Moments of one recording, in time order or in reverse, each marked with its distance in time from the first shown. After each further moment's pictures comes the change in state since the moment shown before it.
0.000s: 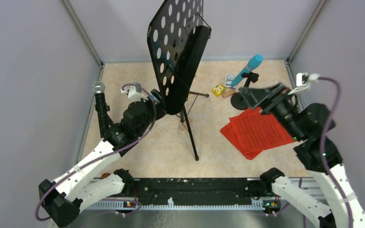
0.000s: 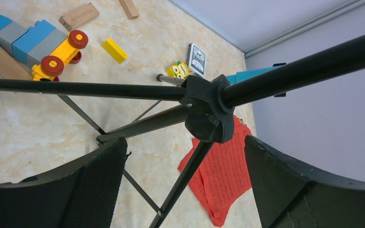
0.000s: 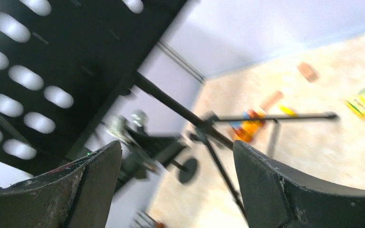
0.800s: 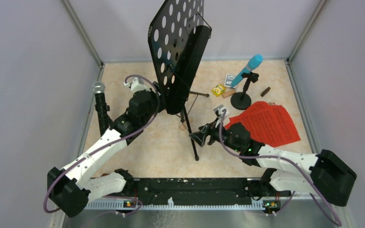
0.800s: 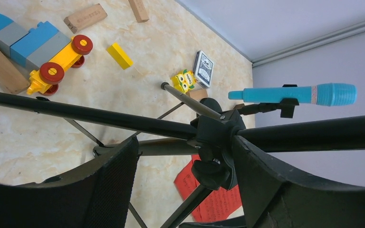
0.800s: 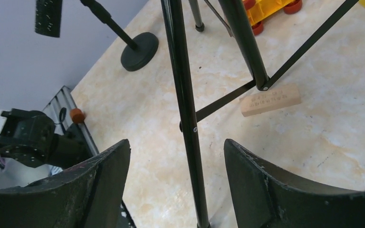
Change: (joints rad) left arm 0.078 0.169 0.101 0.009 0.038 -0.064; right arm 0.403 0.349 -0.866 0.977 -0.040 -0.336
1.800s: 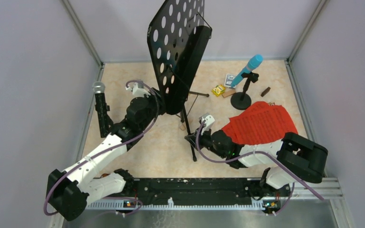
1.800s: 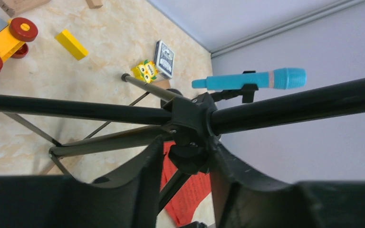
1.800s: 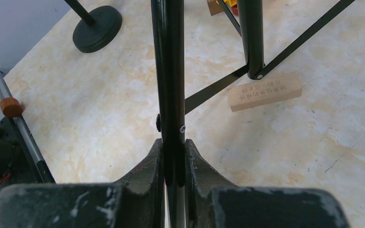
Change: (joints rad) left arm 0.013 -0.044 -0.139 0.216 0.121 -0.068; right arm 0.166 0.373 0.025 0.257 0.261 -0.114
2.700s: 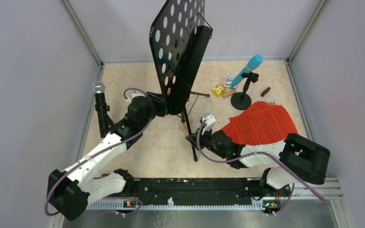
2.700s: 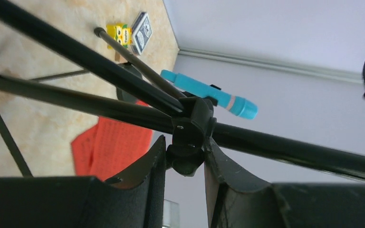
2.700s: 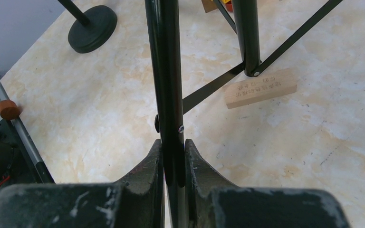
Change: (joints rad) left arm 0.015 0.013 0.016 -0.085 0.047 -0.480; right arm 0.002 -0.023 0.006 -0.051 0.024 0.017
